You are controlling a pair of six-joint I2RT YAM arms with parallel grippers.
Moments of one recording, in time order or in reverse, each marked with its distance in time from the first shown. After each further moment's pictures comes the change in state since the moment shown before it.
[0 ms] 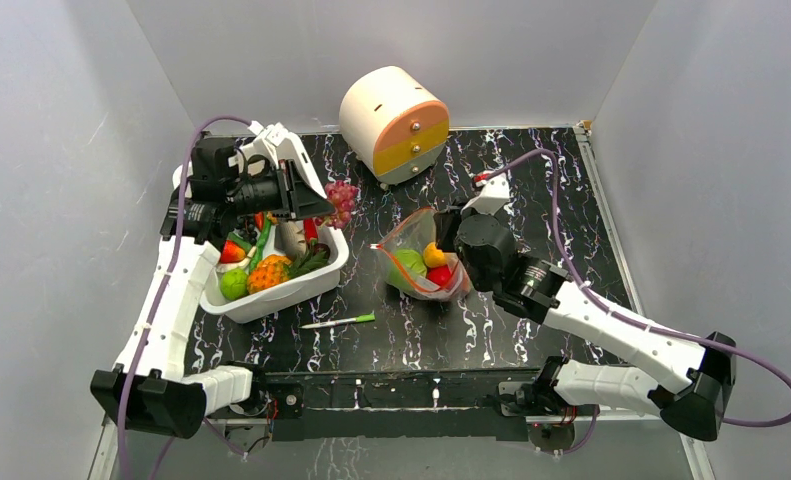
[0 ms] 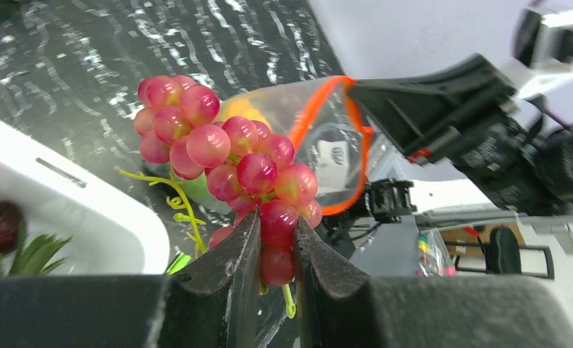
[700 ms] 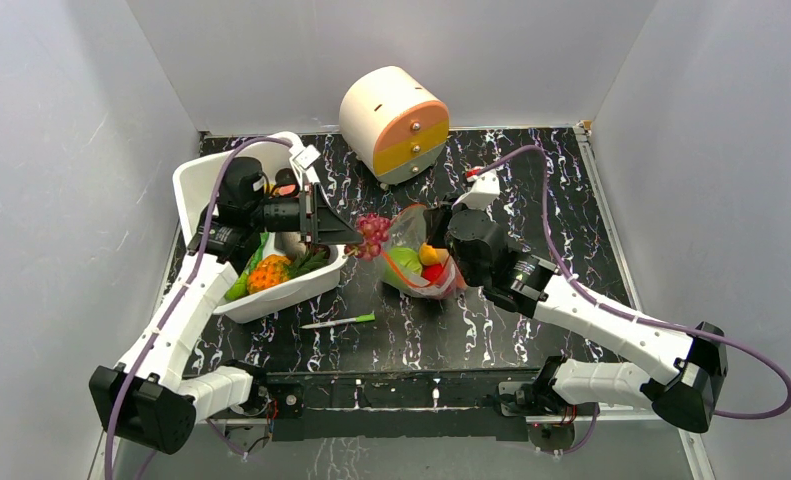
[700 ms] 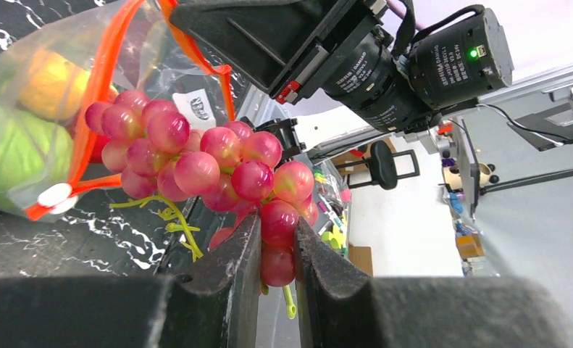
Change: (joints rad) left arm -0.145 -0.077 -0.229 0.373 0.321 -0.294; right arm 0.000 0.074 0.034 0.046 -0.021 0.026
